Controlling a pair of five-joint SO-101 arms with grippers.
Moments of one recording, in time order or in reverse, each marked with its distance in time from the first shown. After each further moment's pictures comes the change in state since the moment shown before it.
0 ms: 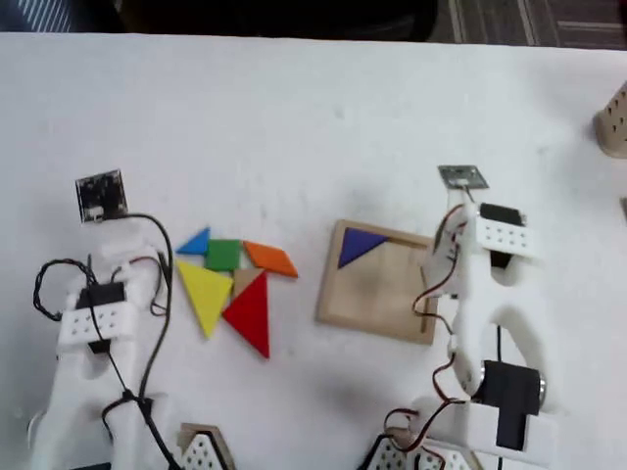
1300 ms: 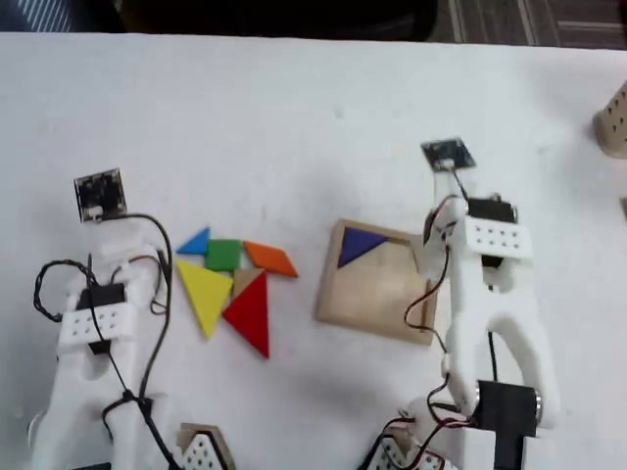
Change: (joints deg) left arm 0.0 -0.1 0.6 -2.3 0.0; right arm -5.0 -5.1 -1.5 -2.6 1.5
